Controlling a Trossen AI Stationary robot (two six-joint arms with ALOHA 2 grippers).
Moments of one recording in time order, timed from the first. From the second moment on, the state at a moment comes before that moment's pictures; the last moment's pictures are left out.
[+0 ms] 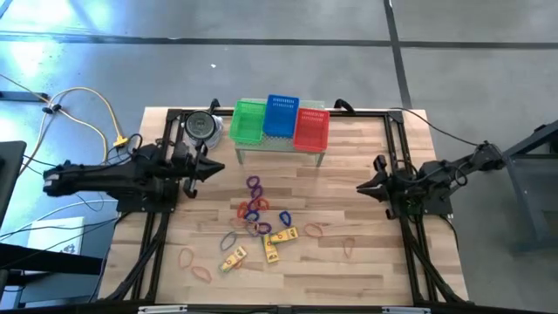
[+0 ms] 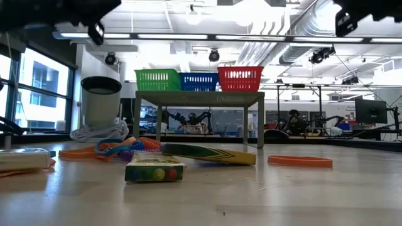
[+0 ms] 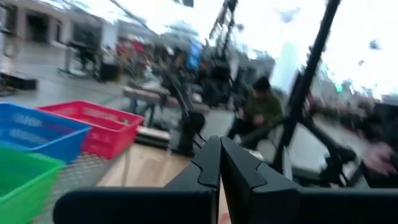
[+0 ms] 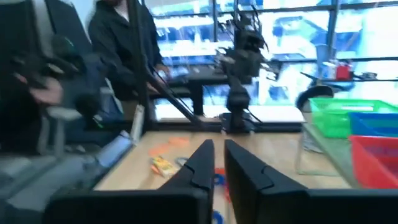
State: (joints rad) left arm 0.09 0.46 0.31 0.35 0.12 -0.25; right arm 0.38 0.33 0.31 0.04 0.28 0.02
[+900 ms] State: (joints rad) left arm -0.29 1.20 0.56 0.47 -0.19 -0.29; right arm 0.39 0.83 0.69 -0.82 -0.07 0.58
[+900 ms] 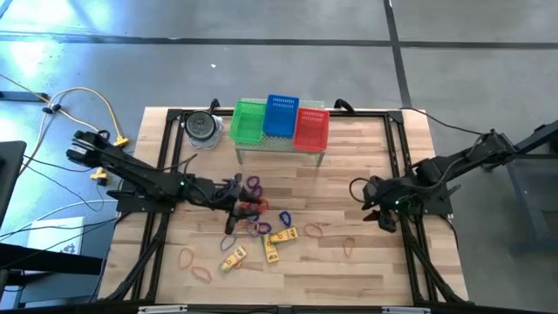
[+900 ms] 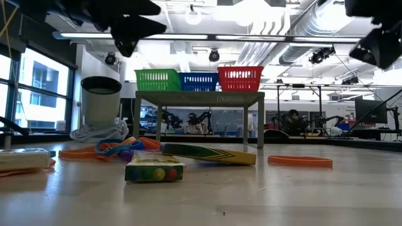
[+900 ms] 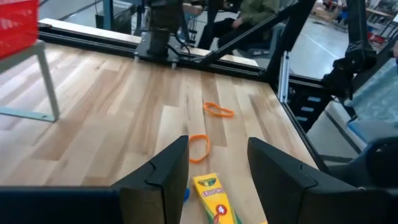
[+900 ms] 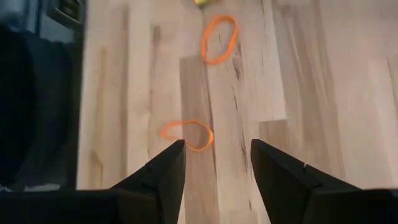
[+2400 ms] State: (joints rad) left arm -0.27 1.26 0.56 0.54 -0.18 -0.24; right arm 0.47 1.54 0.69 -0.55 -0.07 0.58
